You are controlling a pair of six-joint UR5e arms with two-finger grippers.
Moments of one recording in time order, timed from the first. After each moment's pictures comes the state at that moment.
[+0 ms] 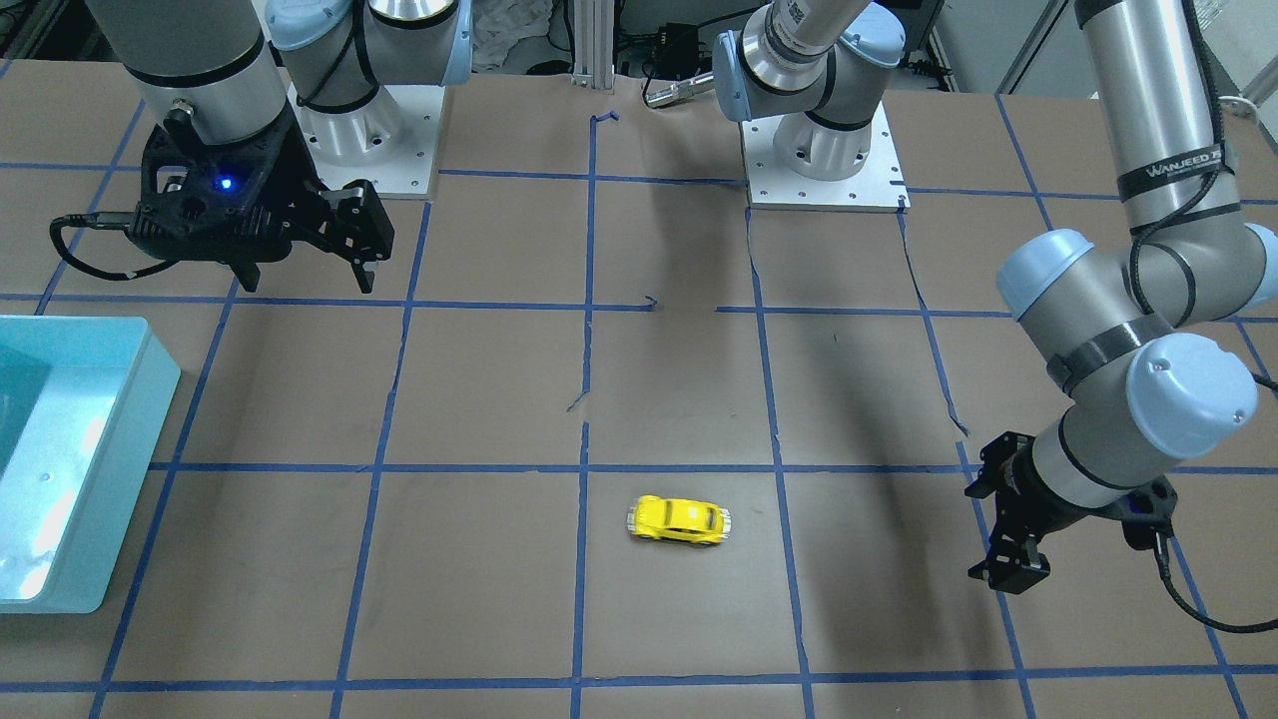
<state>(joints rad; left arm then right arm) -1.31 -2.03 -1.58 -1.05 1.57 -1.04 1.62 -1.53 1.56 -1.65 -1.60 0.02</state>
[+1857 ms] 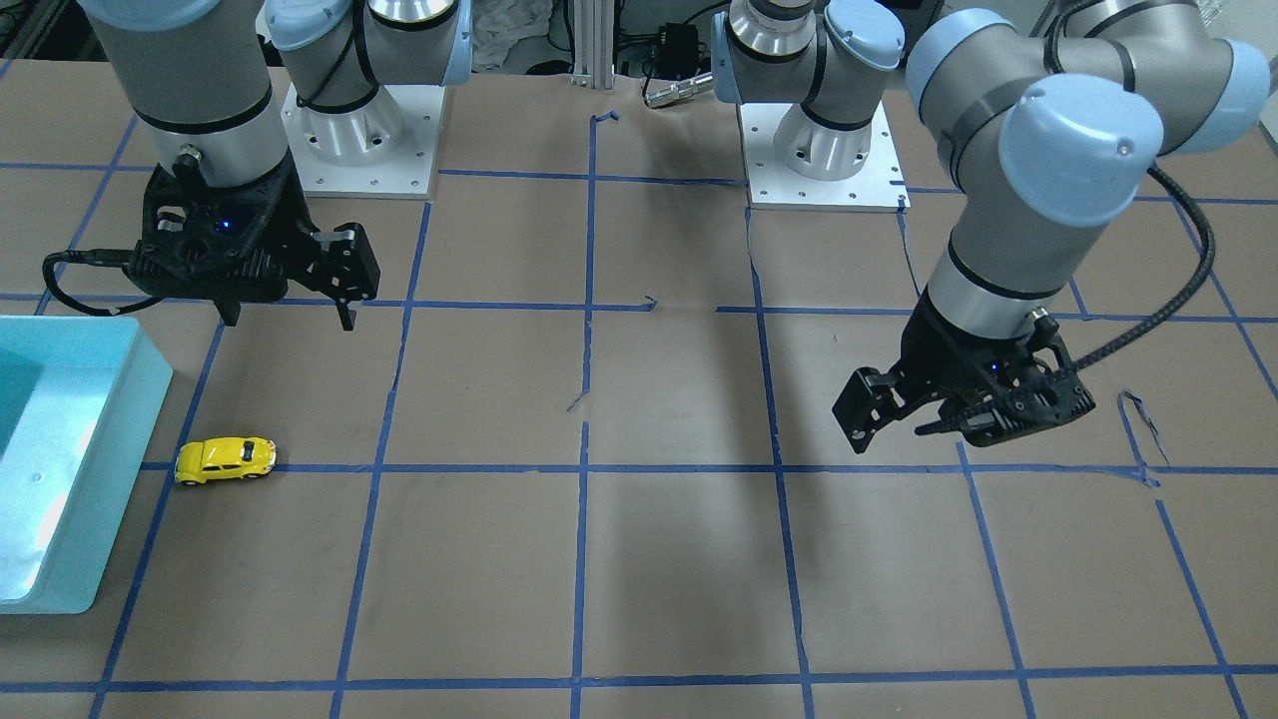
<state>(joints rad) -1.52 -1.77 -1.57 -1.25 1.57 -0.17 1.62 -1.51 1.62 -1.80 -1.68 -0.03</state>
